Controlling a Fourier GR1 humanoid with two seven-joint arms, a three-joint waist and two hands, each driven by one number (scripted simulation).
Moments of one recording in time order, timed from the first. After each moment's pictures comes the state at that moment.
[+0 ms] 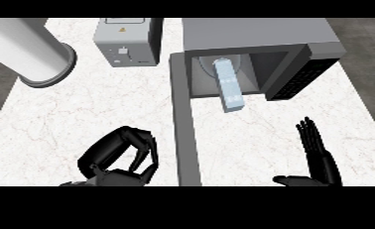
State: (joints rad) left arm 0.01 0.00 -0.11 -1.64 -0.17 -0.69 -0.11; right arm -0.06 -0.16 -0.24 -0.75 0.04 0.27 -0.89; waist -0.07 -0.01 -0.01
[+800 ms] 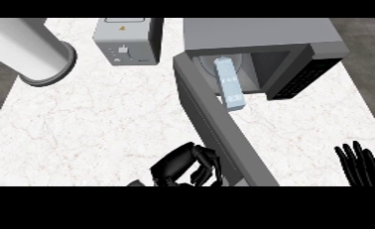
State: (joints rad) left arm -0.14 0.00 -0.62 -1.33 -0.15 -0.22 -0.22; right arm 0.38 -0.24 -0.16 -1.49 -0.23 0.48 -0.67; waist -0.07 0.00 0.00
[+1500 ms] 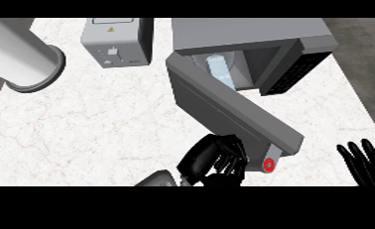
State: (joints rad) left arm -0.43 0.03 -0.94 -1.18 0.11 0.32 -0.15; right arm 0.45 -0.32 -0.09 -1.88 -0.41 0.57 -0.46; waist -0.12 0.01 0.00
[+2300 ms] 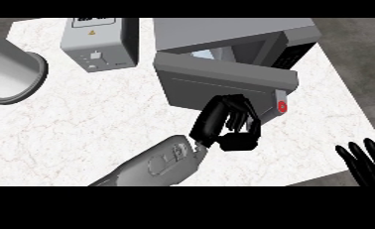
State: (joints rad) left arm -0.75 0.00 -0.93 -1.04 0.39 0.59 -0.19; right arm 0.46 -0.36 -0.04 -2.09 -0.52 0.52 -0.28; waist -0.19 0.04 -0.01
